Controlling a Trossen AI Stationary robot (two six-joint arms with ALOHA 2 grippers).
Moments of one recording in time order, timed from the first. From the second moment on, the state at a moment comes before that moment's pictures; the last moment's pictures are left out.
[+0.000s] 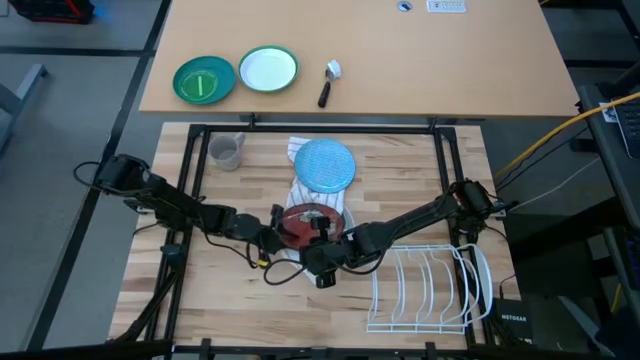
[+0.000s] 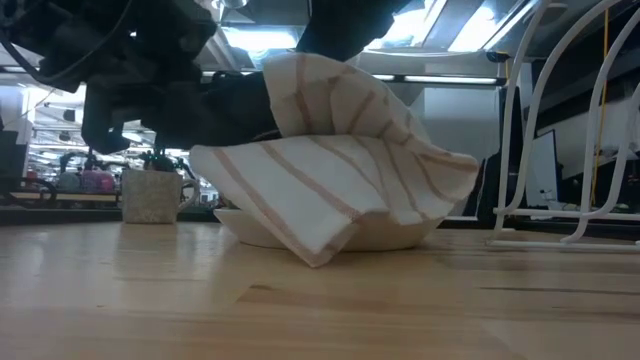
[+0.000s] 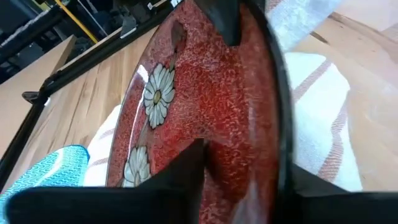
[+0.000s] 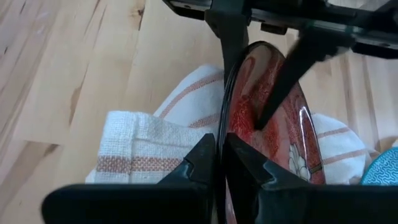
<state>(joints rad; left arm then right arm) -0.26 1.48 0.46 0.58 -0.24 0.40 0.37 1.98 1.61 -0.55 0.35 0.02</state>
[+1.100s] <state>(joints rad) -0.28 1.47 0.53 0.64 -0.29 0.27 0.36 1.98 1.91 -0.80 0.42 -0.21</state>
